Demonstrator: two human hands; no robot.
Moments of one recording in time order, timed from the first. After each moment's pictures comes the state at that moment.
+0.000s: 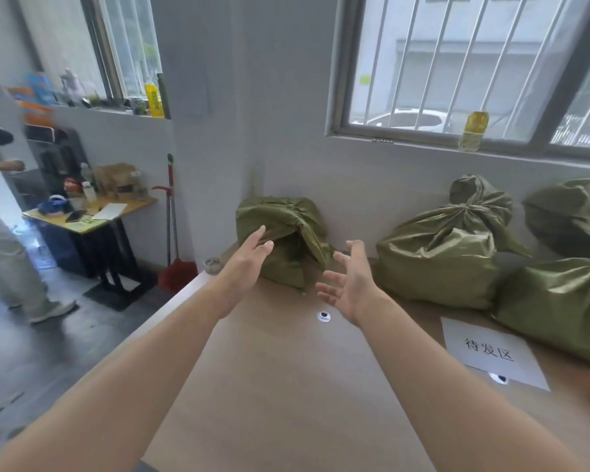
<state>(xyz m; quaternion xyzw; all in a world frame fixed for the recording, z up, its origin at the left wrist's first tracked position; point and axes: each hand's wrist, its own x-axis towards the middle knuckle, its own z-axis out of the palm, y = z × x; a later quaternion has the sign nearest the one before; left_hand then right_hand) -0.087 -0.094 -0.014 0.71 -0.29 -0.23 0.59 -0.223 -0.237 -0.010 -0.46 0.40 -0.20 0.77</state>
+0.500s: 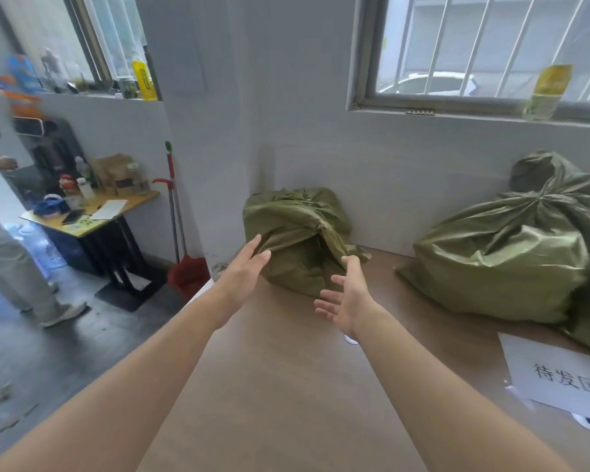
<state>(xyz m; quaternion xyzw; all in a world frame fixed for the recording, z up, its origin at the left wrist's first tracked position) 0.076 -0.179 -0.072 0.75 -0.24 -0.26 0.56 -0.060 -0.328 -0.086 -0.40 0.44 -0.13 0.79</state>
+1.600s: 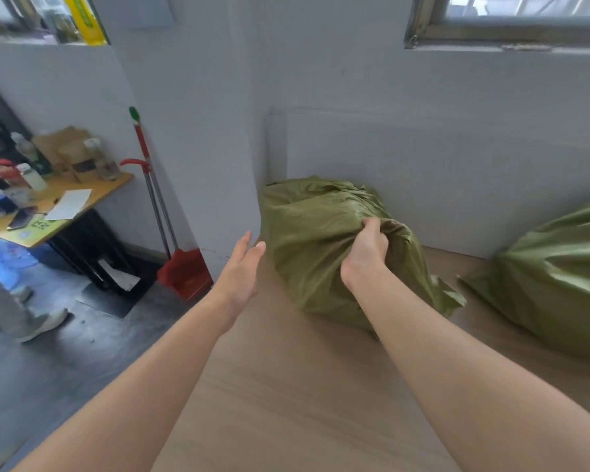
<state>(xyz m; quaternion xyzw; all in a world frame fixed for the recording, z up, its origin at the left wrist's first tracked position) 0.354 -0.288 -0.144 0.73 -0.15 -0.32 0.59 0.260 -0.459 -0.126 -0.25 0.46 -0.37 0.77</state>
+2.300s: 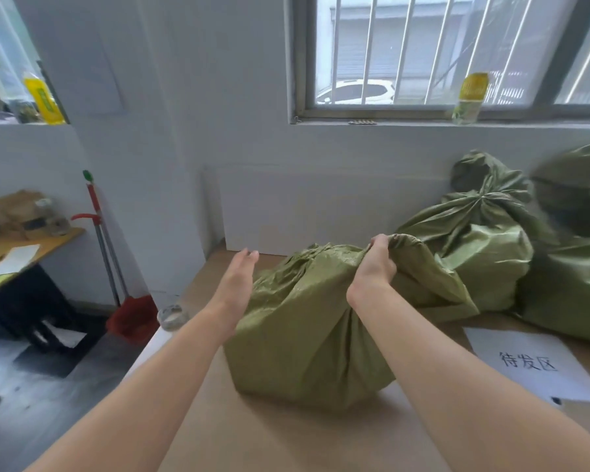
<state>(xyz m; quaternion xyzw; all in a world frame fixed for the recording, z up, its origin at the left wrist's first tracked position) 0.121 -0.284 -0.061 0.71 -0.25 -0.32 0.58 -0.024 -0.429 -0.036 -0.23 0.47 -0.48 0.71</state>
